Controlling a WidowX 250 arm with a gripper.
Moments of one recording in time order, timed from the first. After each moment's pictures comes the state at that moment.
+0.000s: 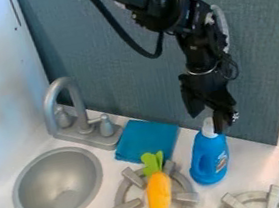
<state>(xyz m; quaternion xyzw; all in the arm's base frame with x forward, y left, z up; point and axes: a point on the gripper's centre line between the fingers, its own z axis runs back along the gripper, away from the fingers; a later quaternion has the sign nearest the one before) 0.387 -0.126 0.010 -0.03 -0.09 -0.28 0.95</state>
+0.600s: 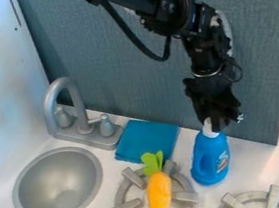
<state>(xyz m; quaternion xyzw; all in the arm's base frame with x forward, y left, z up) 0.393 -0.132 0.000 -0.05 -0.07 -0.27 0.96</state>
